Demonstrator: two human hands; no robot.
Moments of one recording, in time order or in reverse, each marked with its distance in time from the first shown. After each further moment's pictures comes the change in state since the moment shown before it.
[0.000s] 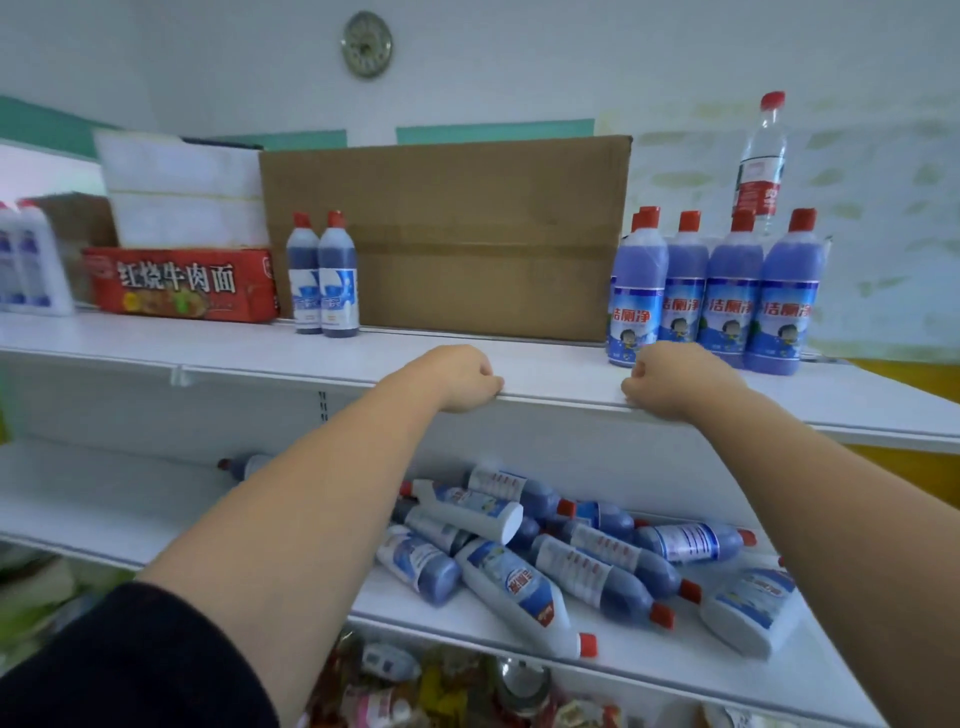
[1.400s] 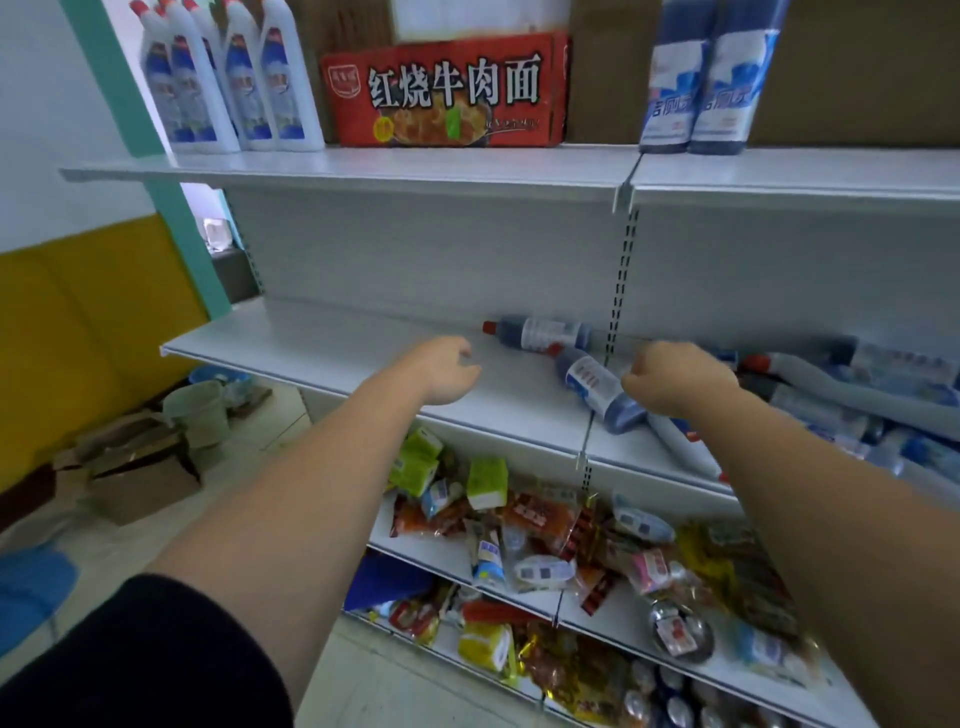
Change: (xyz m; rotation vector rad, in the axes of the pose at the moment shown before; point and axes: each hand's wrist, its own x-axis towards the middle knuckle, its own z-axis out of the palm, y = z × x) left_hand -0.139 -0.527 0.075 -0.192 -0.176 -0.363; right_hand -0.030 -0.484 0.227 0.042 -0.337 -0.127
